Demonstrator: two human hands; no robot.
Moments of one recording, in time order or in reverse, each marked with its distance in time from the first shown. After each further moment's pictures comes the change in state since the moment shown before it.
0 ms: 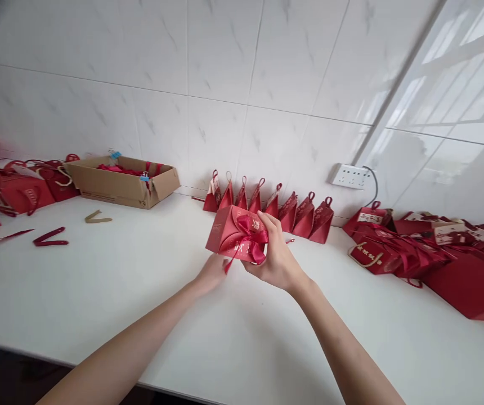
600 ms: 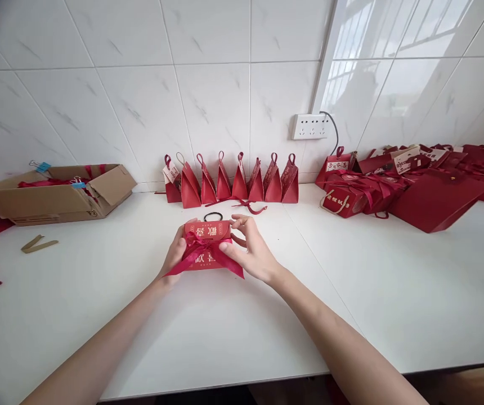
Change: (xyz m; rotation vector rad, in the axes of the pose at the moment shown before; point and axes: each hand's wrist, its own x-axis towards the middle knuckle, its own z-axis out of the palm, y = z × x) left_hand -0.006 0.027 0.001 -0.386 -0.108 -0.018; right_hand -0.057 0.011 0.005 0.748 0.068 0.580
